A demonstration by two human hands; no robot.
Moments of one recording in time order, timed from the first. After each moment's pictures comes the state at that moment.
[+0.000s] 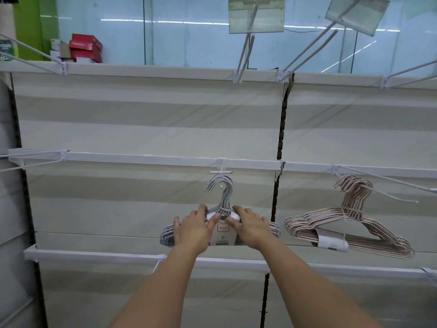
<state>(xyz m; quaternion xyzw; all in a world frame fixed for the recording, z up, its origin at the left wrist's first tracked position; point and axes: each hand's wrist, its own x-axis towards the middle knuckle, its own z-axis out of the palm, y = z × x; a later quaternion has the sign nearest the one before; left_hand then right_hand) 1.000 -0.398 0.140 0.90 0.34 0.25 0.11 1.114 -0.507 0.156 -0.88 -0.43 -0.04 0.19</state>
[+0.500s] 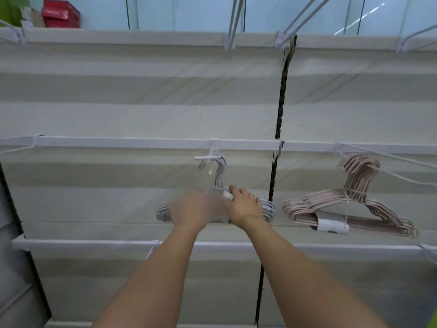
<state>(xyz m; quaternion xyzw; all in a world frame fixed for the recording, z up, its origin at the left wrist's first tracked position) 1.043 -0.380 0.136 0.87 0.40 0.24 0.14 1.131 -0.481 0.150 -0.90 -0.37 -0.05 0.23</state>
